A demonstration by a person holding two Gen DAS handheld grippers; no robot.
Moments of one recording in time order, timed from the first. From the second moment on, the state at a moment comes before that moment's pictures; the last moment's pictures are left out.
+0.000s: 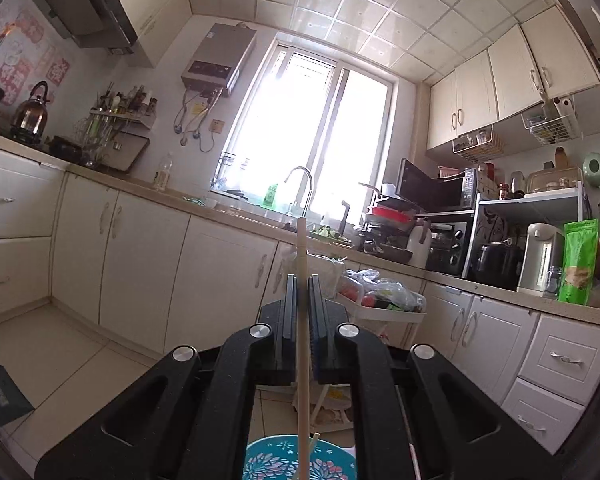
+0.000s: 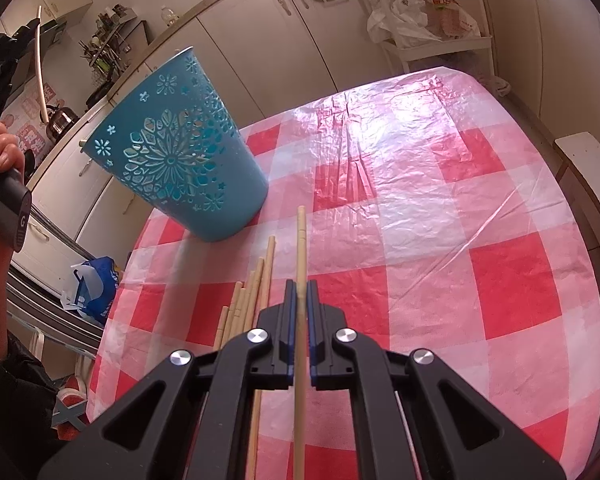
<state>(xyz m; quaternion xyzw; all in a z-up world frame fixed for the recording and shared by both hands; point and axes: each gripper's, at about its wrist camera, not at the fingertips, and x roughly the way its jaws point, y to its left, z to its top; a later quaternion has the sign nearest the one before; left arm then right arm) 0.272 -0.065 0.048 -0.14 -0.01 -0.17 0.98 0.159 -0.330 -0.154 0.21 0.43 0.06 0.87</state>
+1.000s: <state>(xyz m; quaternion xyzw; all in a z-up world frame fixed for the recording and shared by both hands) 0.273 -0.084 -0.012 -0.06 0.10 -0.15 0.98 0.153 -0.334 -0.132 0.22 0.39 0.06 0.89</state>
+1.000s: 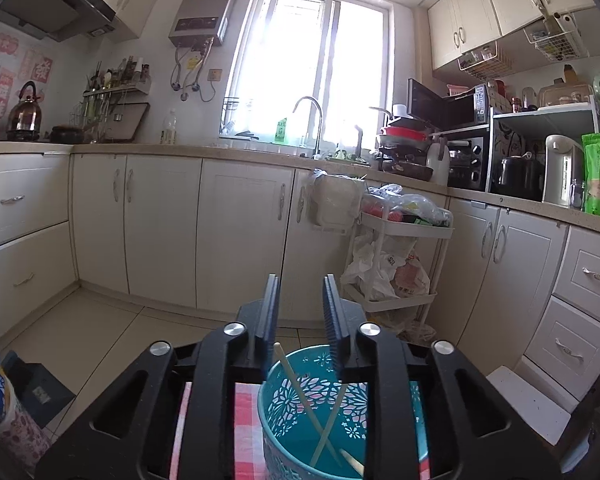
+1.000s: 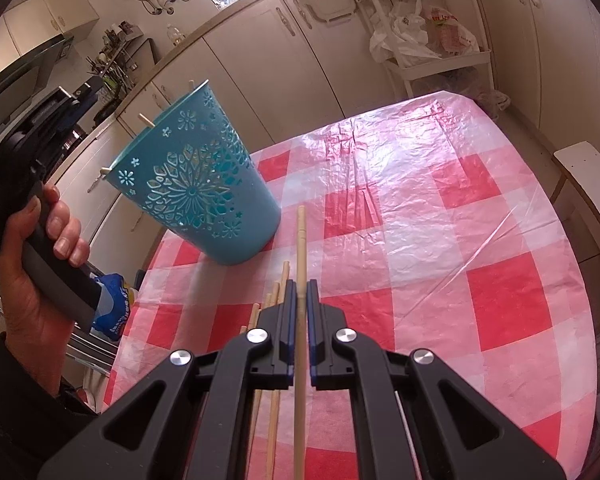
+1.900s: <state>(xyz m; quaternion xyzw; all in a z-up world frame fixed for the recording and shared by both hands) 0.194 0.016 0.007 -0.22 0.12 -0.05 0.97 0.228 -0.280 0.024 0.20 0.11 0.10 0.97</state>
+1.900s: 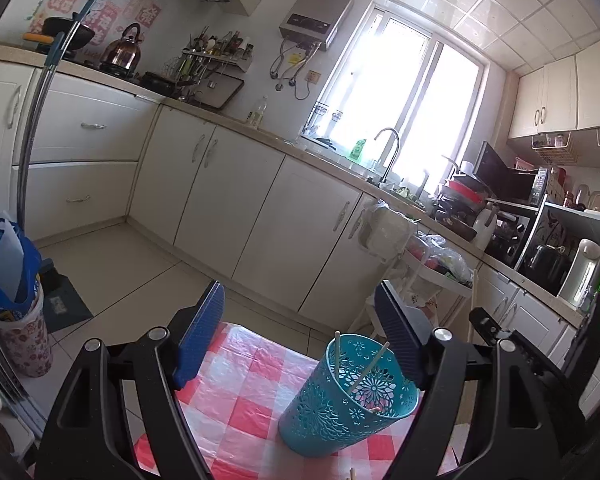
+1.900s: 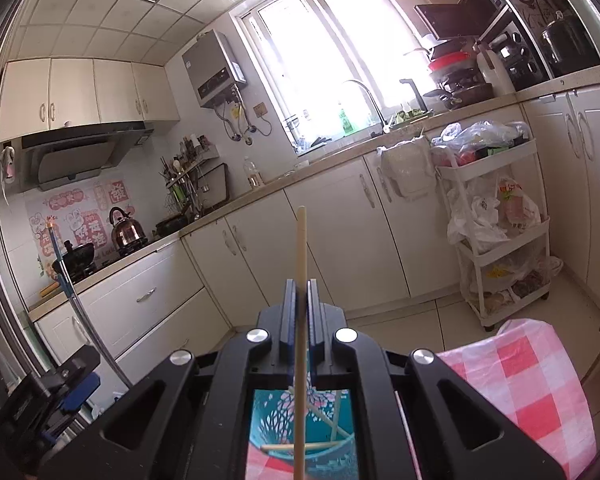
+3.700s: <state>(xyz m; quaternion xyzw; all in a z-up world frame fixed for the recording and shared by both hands) 0.169 -0.022 -0.062 -0.11 0.29 -0.06 0.95 0.161 -0.271 -0.164 0.09 0.47 0.08 0.88</state>
